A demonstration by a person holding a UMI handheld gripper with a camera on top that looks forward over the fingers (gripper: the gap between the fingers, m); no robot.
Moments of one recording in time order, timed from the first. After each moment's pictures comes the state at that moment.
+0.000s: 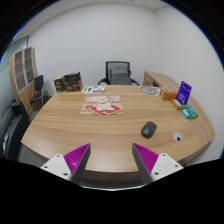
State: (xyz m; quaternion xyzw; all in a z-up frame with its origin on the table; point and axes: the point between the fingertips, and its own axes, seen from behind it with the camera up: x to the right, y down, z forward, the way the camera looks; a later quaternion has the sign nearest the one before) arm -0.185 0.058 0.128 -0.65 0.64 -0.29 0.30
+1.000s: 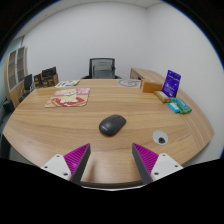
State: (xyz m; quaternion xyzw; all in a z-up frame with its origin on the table) arm -0.141 -0.119 0.031 -0.63 0.65 -0.33 0.28
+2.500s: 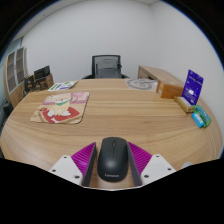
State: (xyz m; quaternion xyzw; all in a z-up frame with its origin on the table) arm 0.024 -0.102 -0.020 -0.64 0.64 -0.30 0.29
